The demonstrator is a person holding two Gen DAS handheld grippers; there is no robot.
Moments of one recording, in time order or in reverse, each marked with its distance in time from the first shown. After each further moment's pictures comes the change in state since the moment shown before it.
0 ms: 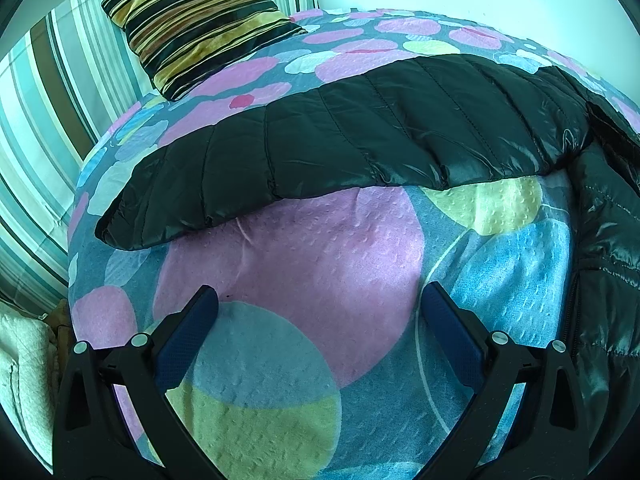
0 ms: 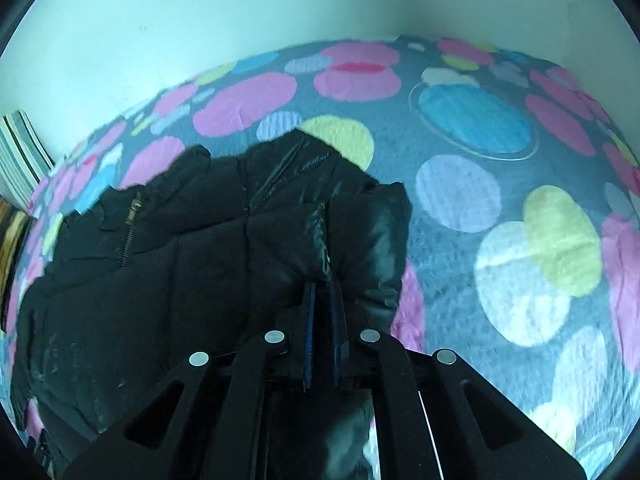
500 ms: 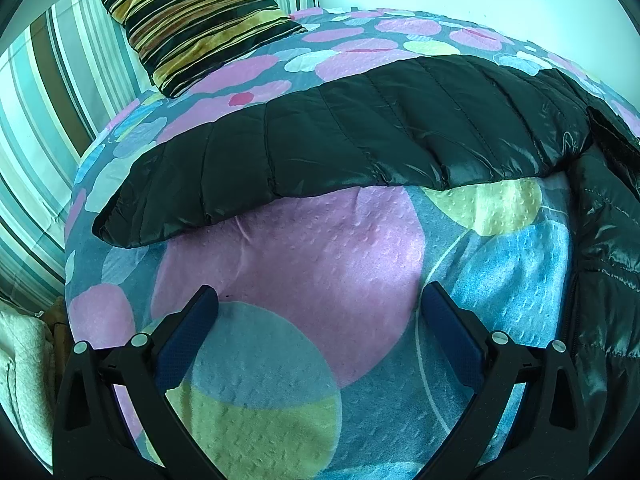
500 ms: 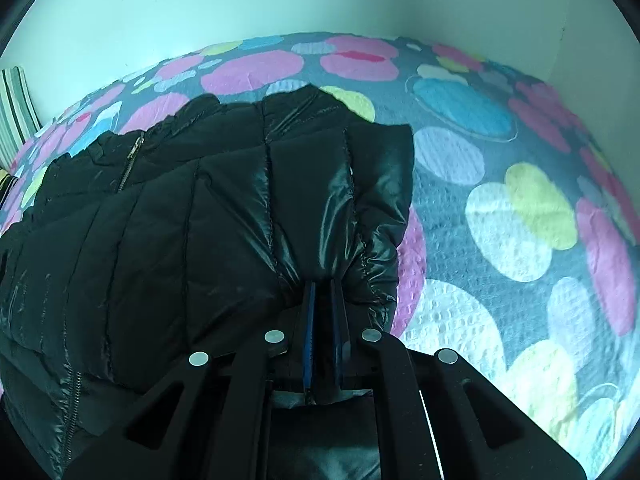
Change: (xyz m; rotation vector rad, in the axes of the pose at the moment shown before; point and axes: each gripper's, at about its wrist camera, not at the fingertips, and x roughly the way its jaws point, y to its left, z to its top) left arm 0.002 0.001 0.000 -0.009 0.003 -0.011; right arm -0.005 0.025 -0.047 -0.090 -0.001 -0.136
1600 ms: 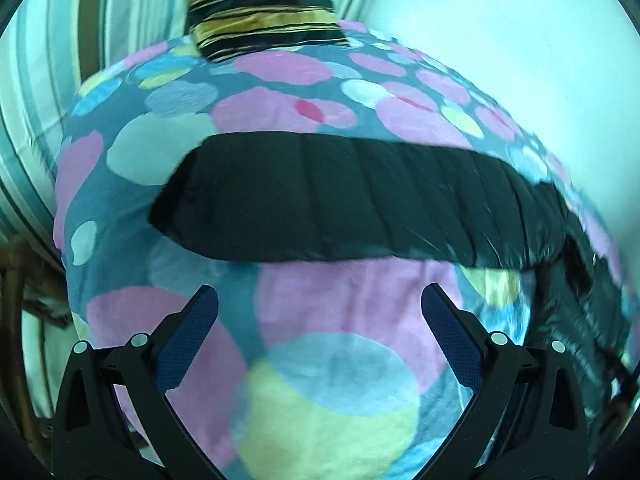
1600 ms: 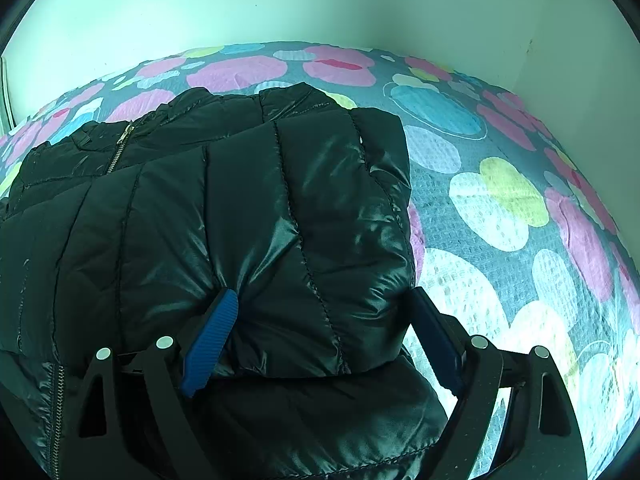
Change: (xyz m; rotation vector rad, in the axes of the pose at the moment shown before) left arm -0.008 0.125 0.022 -0.333 0.023 -0.257; right arm 0.004 0.026 -0.028 0.013 -0.054 -0.144
